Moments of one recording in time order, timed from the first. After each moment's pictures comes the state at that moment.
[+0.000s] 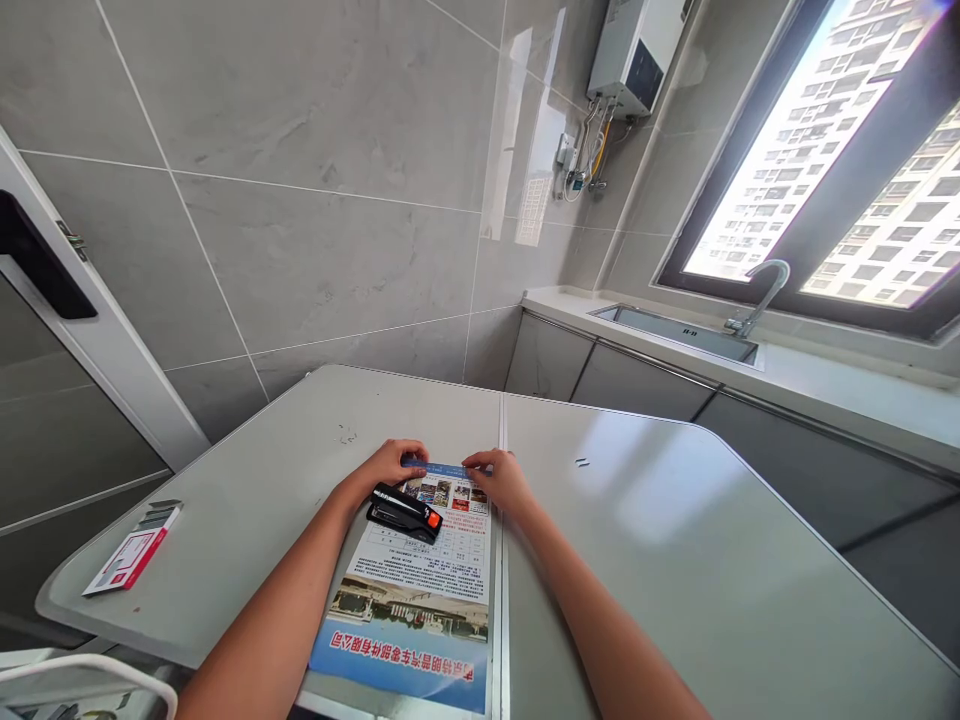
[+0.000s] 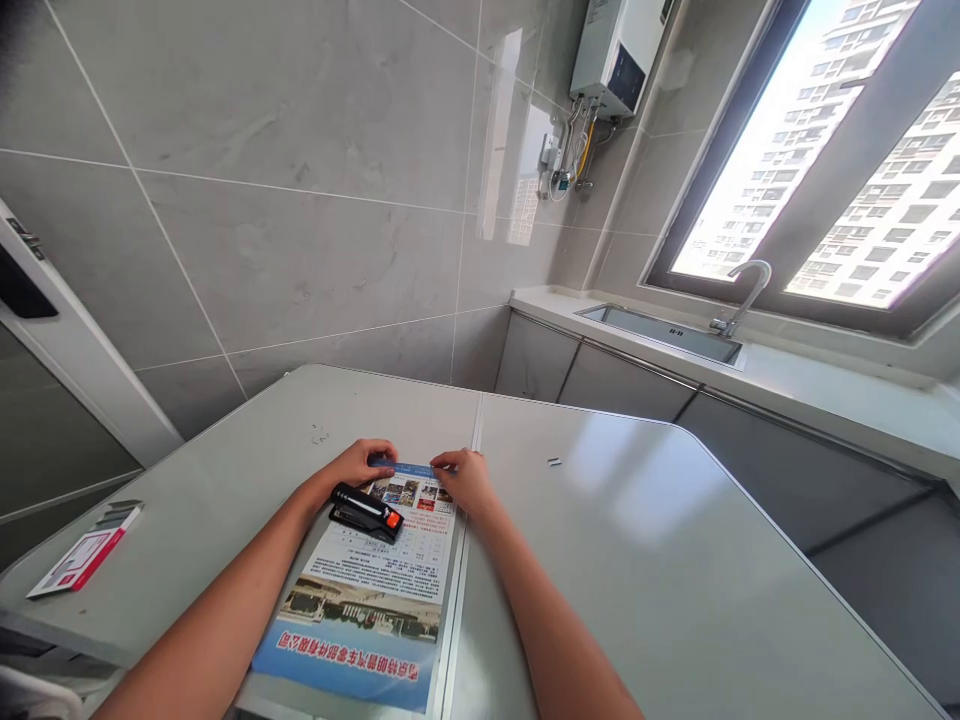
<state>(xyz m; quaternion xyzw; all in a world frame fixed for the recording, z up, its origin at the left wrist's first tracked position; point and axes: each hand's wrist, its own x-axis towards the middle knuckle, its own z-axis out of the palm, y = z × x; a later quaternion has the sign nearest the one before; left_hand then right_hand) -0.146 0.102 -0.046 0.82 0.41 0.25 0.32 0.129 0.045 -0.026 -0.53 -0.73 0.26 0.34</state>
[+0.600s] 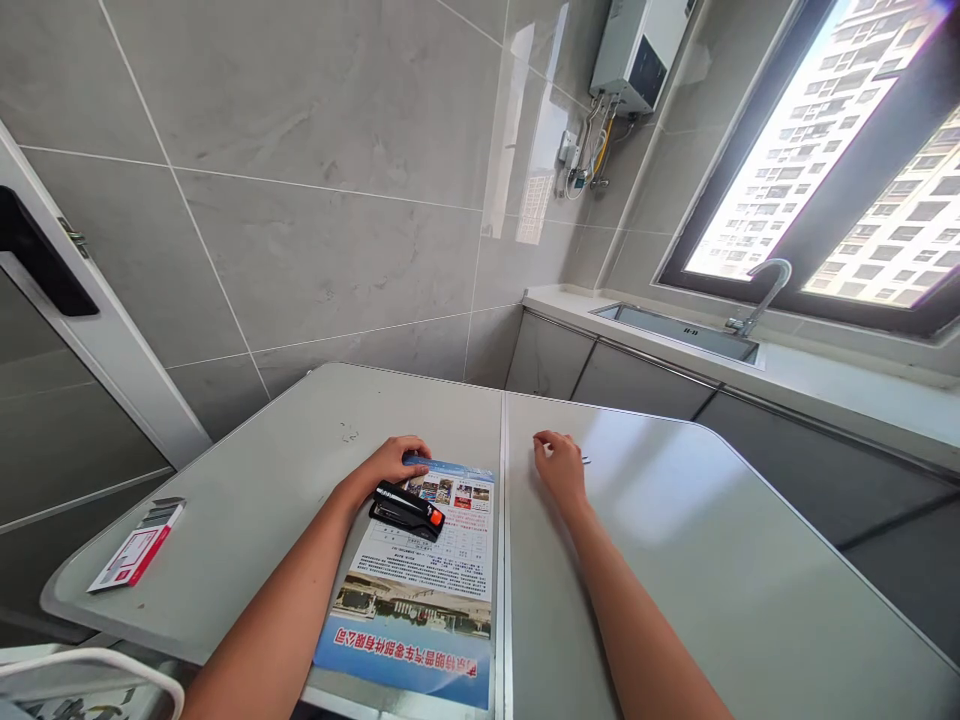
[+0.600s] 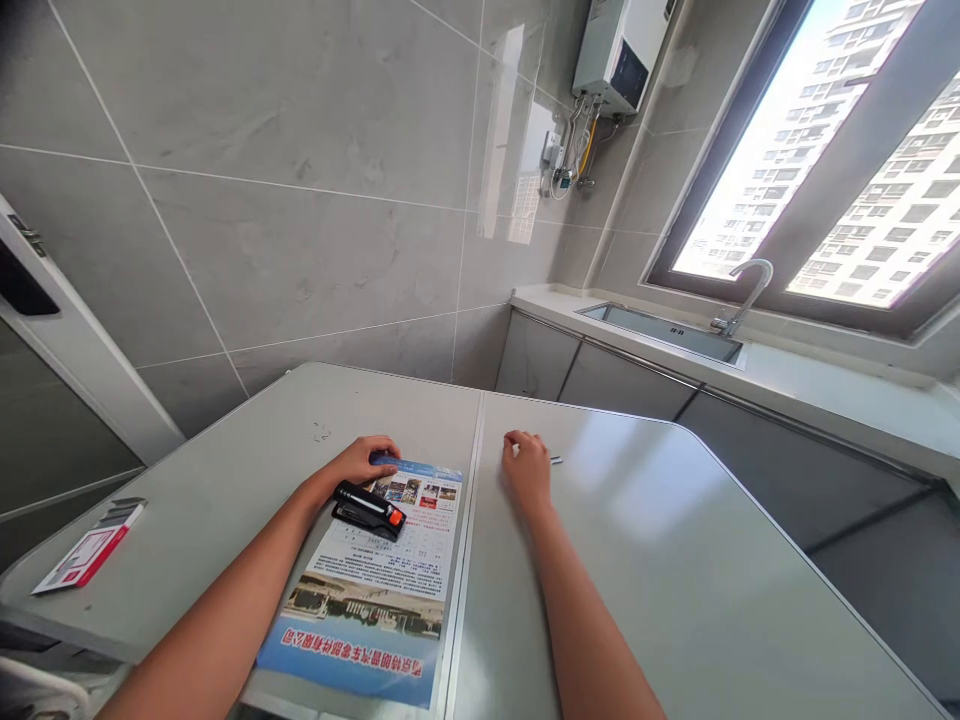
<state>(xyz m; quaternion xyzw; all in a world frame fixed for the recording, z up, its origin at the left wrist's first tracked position) -0.148 0.102 -0.044 0.83 0.40 0.24 0.29 0.218 0.061 -0.035 -0.66 -0.64 0.06 0.39</state>
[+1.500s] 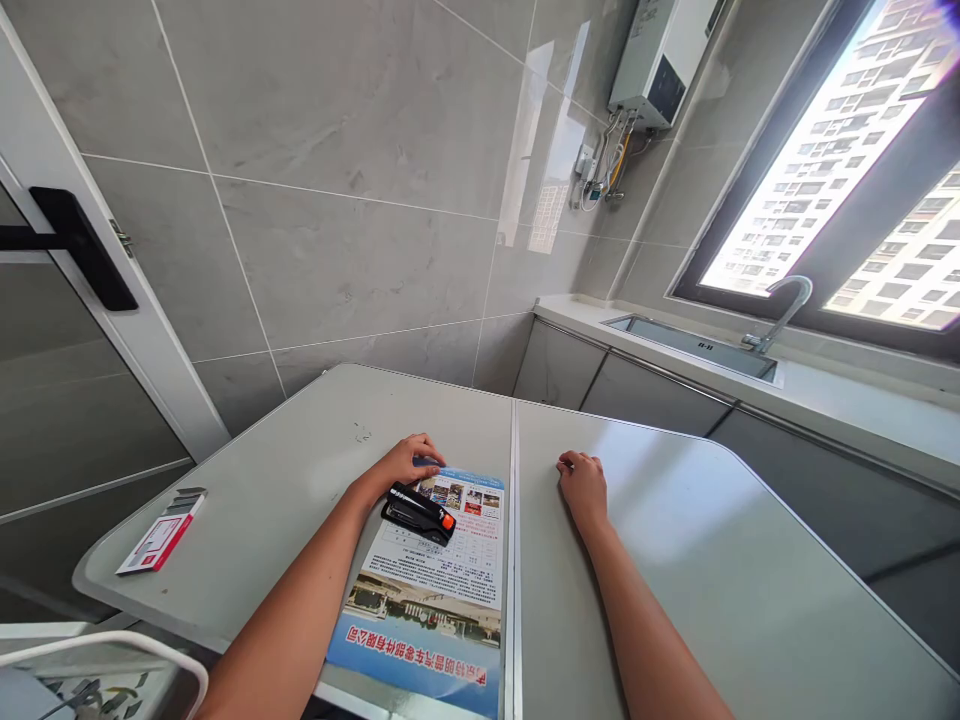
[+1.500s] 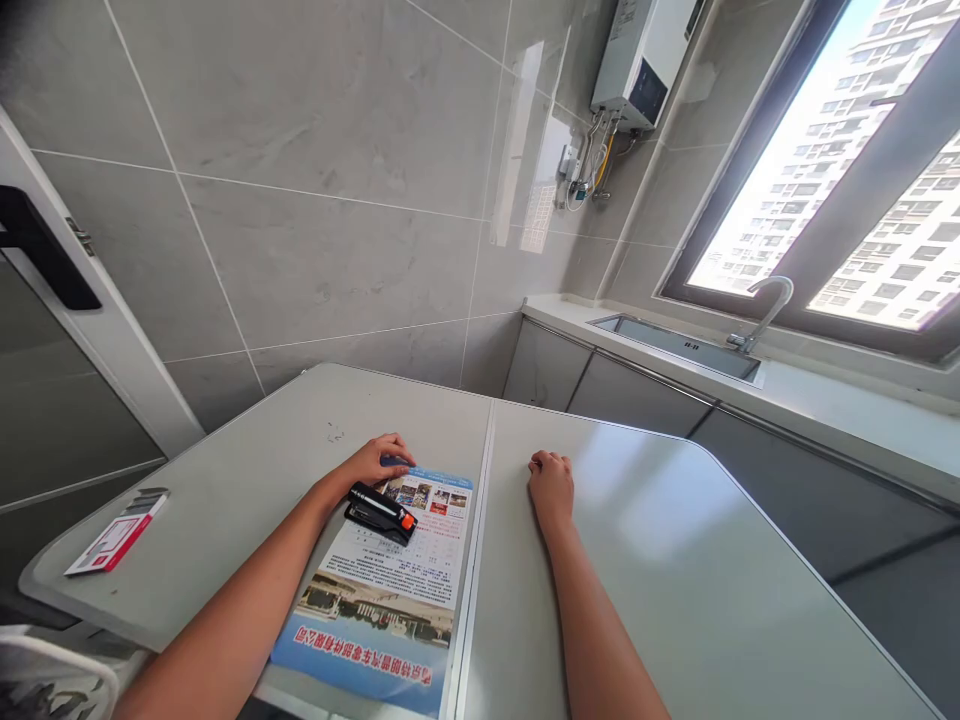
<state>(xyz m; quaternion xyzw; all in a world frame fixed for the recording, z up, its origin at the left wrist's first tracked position) -0.150 0.107 -0.055 0.84 0.38 0.28 0.28 0.250 0.065 -0.063 -0.71 -0.62 0.03 0.34</state>
